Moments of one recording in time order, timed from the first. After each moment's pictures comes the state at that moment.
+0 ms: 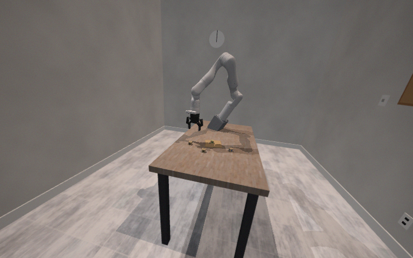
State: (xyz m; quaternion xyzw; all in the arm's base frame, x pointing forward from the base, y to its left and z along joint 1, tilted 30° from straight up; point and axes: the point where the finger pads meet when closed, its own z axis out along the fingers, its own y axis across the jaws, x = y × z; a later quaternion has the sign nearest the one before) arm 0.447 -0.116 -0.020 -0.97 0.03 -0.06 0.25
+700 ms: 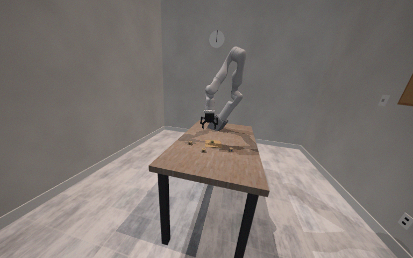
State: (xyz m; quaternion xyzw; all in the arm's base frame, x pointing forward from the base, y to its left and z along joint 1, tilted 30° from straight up) arm 0.404 -0.020 0.045 -0.95 -0.17 -0.10 0.25
